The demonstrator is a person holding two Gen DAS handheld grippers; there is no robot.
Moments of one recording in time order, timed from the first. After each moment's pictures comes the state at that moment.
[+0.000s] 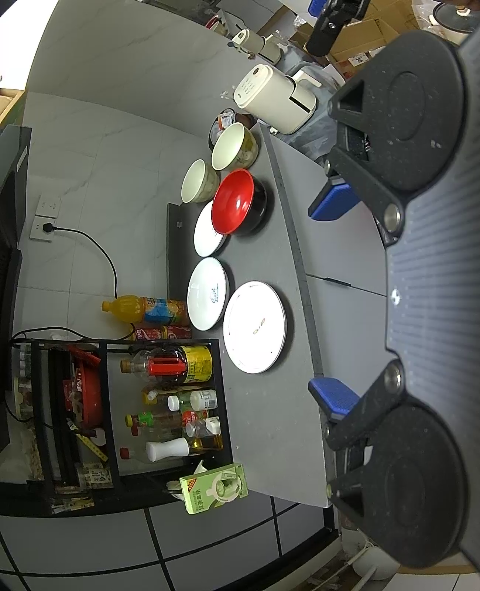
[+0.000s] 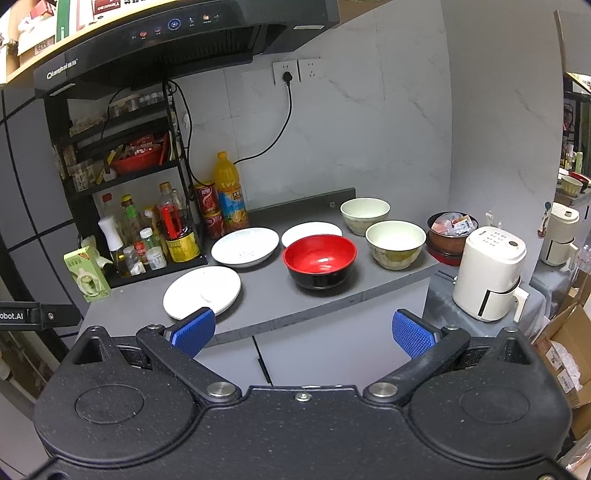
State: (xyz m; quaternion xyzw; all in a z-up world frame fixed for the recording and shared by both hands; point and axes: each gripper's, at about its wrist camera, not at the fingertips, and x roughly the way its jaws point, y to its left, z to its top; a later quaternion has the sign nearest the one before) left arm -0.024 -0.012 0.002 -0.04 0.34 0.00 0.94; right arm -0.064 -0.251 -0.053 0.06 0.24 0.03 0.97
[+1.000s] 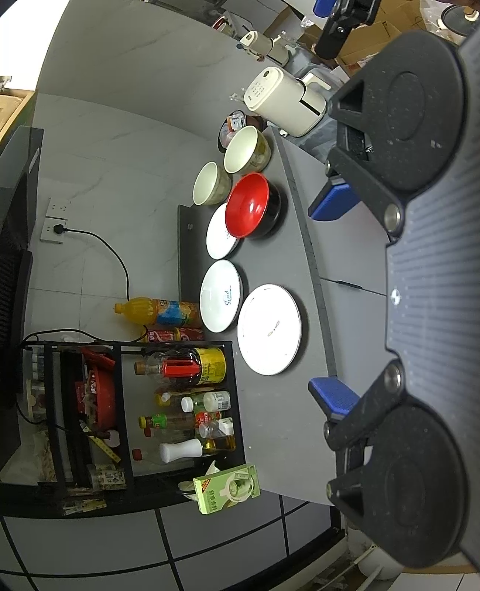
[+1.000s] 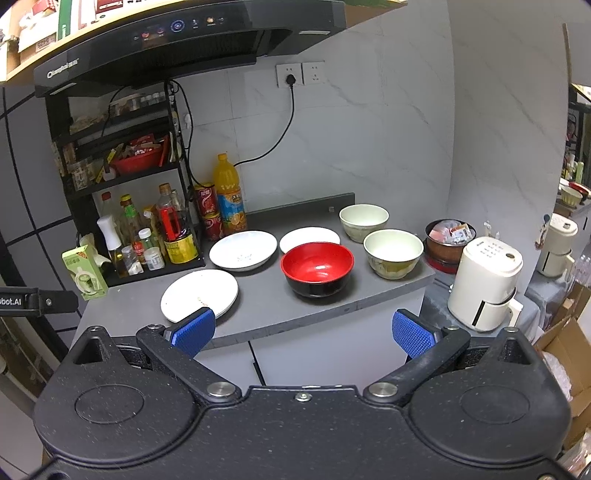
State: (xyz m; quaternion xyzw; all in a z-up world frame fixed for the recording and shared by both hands) left arm -0.018 -0.015 0.021 -0.04 0.33 0.00 0.94; right arm -0.061 -0.250 -0.037 0.04 0.24 0.03 0.97
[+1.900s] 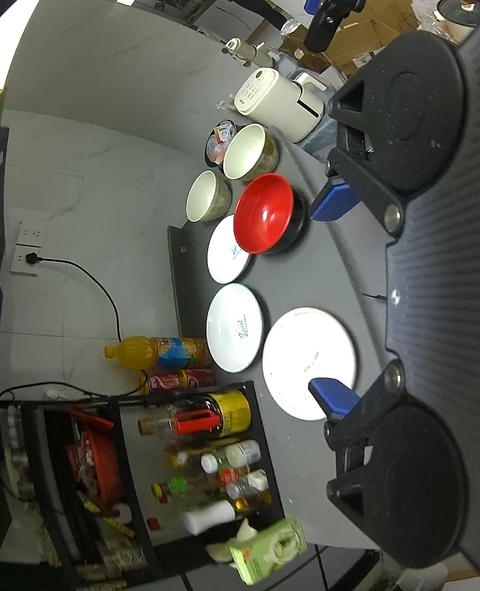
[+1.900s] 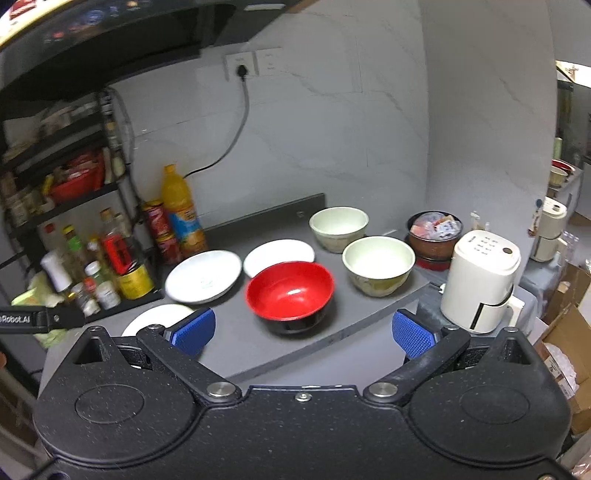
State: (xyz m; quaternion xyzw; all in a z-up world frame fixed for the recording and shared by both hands) left arm 0.133 -0.023 -0.007 -0.02 0.36 -0.07 0.93; right arm 0.062 -0.254 -0.051 0.09 0.24 -0.04 0.97
